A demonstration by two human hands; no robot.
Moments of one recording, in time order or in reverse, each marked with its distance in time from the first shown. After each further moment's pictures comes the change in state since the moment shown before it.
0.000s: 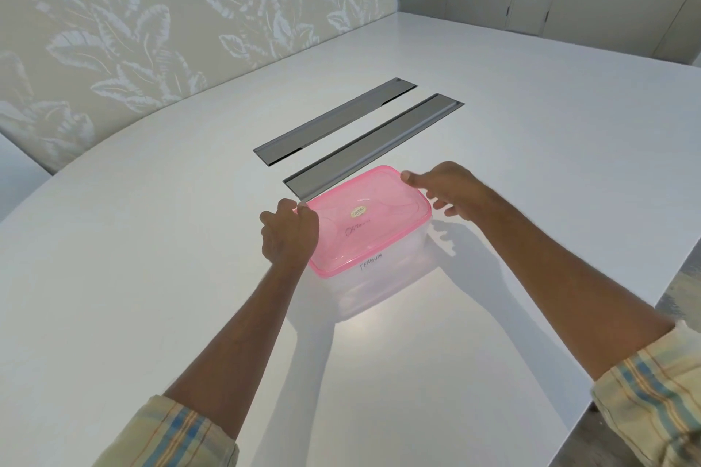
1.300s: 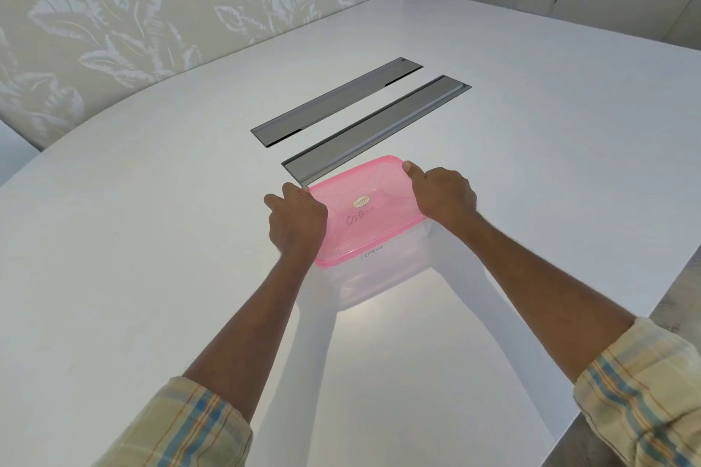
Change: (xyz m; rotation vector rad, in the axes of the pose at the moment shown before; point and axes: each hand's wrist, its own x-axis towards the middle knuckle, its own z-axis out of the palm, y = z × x) left_hand 0.007 -0.009 0.027 0.102 0.079 0.115; right_hand -0.002 0.018 0.049 -0.577 0.310 -0.074
